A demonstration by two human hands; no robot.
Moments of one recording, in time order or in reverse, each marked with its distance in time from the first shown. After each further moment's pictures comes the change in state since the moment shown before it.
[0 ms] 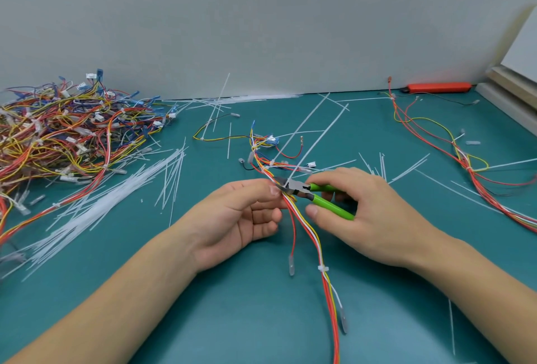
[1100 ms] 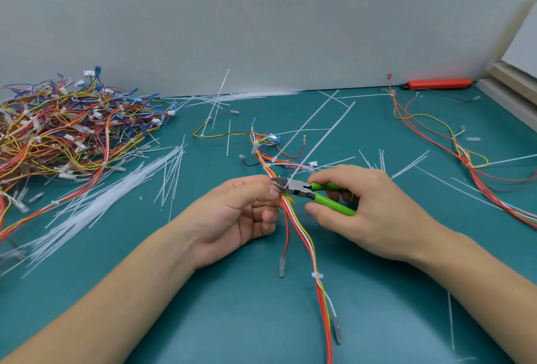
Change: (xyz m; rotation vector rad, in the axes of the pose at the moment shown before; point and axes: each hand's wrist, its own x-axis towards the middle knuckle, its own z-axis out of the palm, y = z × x) left_hand 0.001 -0.002 -0.004 0.049 -0.116 0.010; right_hand 0.001 0.001 -0.002 0.034 0.027 -0.048
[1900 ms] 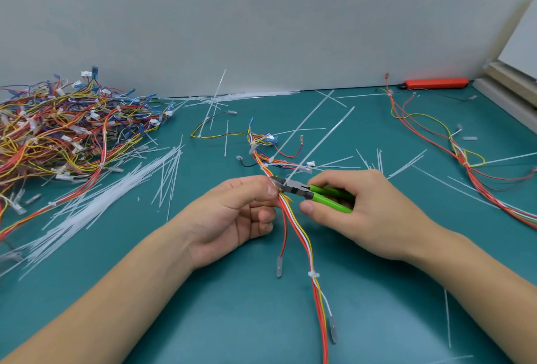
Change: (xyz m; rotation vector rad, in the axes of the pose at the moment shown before) left_hand 0.000 0.000 -0.001 -0.001 0.010 0.001; right_hand -0.001 -0.005 -0.004 0.108 -0.082 0.045
